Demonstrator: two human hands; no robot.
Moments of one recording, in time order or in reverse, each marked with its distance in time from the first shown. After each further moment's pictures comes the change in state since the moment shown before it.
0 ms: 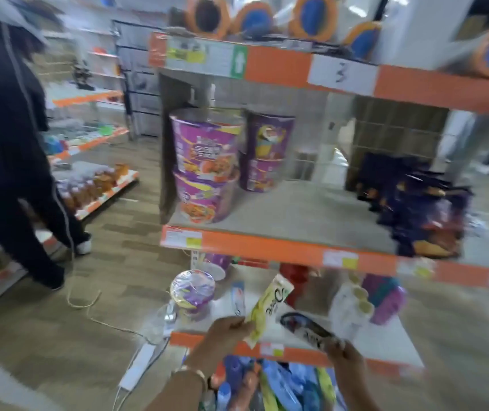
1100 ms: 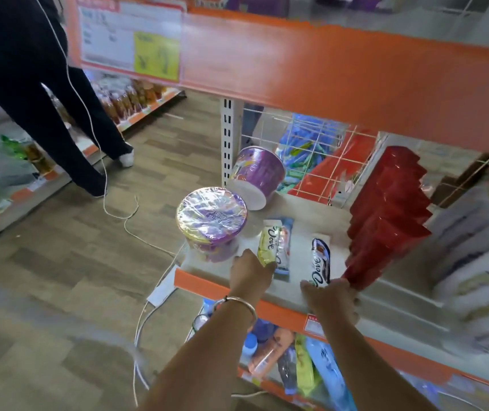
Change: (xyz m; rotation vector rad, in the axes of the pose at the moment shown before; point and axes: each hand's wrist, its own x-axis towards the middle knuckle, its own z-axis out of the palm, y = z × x) left_hand 0.212 -0.145 0.039 0.217 0.403 -0.374; right_hand 0.128 0.117 0.217 -0.732 -0.107 0.238
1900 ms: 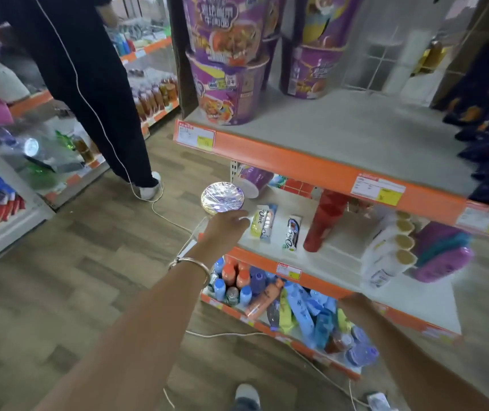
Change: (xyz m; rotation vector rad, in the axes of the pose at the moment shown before) left_hand -0.213 0.062 -0.140 -0.246 0.046 0.195; right_hand -0.084 0.107 -0.208 -0.198 -0.456 -0.086
